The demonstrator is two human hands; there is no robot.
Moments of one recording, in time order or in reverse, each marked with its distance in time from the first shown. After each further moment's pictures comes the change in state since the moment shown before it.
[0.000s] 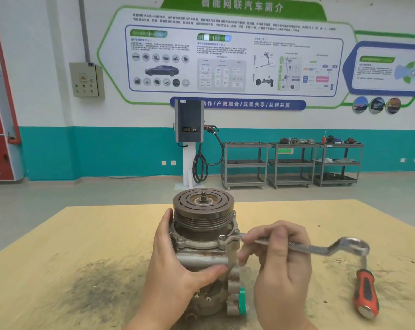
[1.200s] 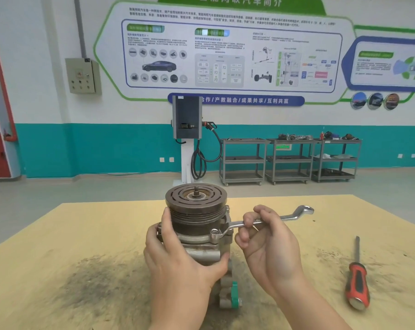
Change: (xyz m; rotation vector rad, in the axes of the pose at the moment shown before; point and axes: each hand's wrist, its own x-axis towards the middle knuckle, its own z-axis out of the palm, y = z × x) left_hand -0.017 0.032 0.034 0.376 0.230 -0.063; right_hand 0.036 0.016 -0.019 0.467 0.095 0.853
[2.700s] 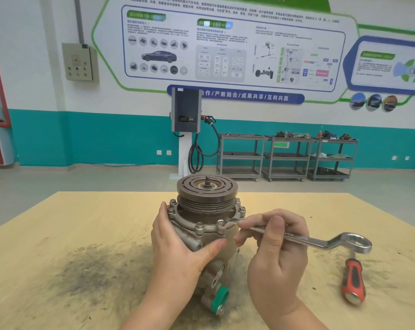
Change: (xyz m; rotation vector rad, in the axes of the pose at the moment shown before) left_hand 0.015 -0.024 0.000 -0.417 -0.217 -0.084; right_hand -0.024 0.025 0.004 -0.563 -0.148 -0.973
